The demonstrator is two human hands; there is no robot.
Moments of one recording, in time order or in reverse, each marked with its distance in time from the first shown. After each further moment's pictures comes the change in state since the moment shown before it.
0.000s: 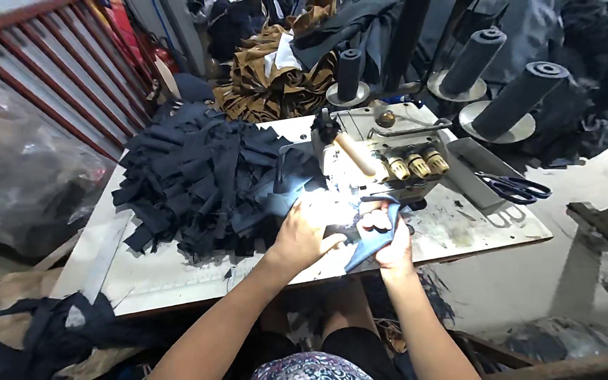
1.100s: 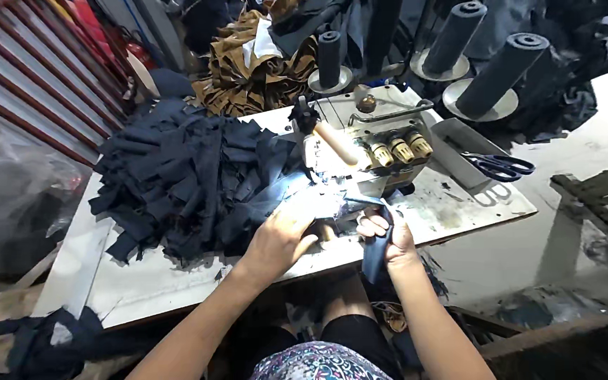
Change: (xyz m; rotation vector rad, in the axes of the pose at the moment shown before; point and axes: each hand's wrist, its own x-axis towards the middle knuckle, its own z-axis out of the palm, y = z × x) left_hand -0.029 -0.015 0.000 -0.004 0.050 0.136; right_hand -0.011 -0.028 -0.023 -0.093 -0.249 0.250
